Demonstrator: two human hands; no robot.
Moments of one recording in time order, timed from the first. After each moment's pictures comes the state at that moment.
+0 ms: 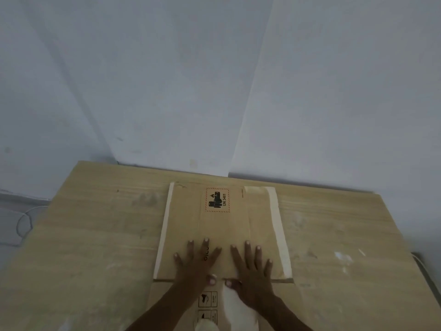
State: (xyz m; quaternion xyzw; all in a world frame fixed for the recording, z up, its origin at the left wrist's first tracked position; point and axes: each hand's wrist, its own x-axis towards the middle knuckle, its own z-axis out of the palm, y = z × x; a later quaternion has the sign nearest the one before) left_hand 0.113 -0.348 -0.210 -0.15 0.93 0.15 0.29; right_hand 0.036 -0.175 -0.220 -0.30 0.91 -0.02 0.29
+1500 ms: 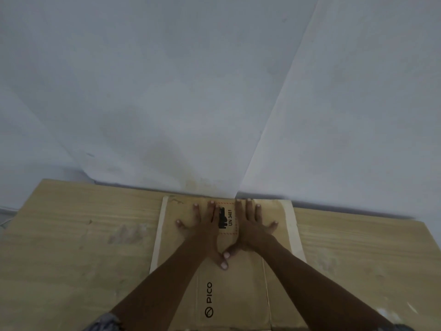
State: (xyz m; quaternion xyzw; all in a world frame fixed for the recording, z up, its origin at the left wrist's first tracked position) left_hand -0.074 -0.449 -0.213 -0.18 0.92 0.18 0.31; right_hand -0.161 -0.325 -0.212 -0.25 0.92 0.01 0.31
